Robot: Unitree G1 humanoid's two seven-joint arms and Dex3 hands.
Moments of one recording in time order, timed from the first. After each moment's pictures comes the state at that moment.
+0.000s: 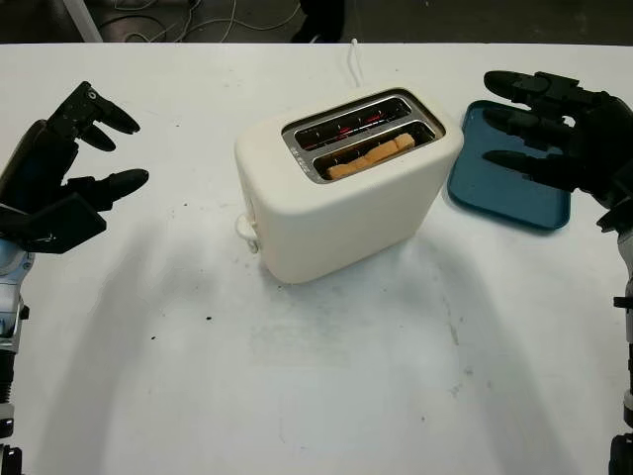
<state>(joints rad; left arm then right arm) -0.37 0.70 0.19 0.21 0.15 -0.32 -0.22 -0.41 -0.61 -0.23 -0.08 0.11 0.19 0.46</state>
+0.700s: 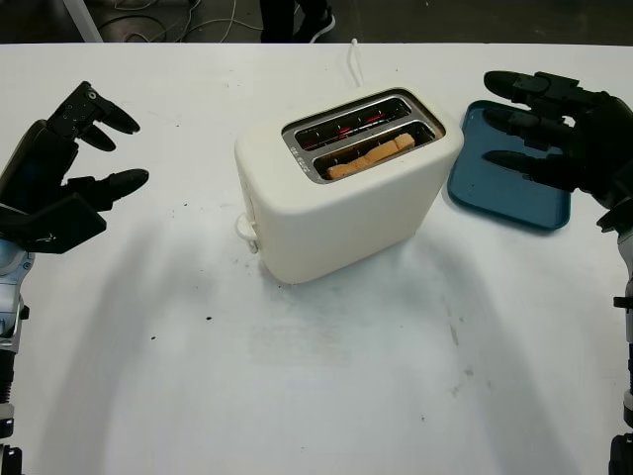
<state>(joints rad) -0.37 0.70 0.19 0.21 0.15 -0.32 -0.22 -0.41 -0.61 -0.23 -0.08 0.11 0.19 0.46</state>
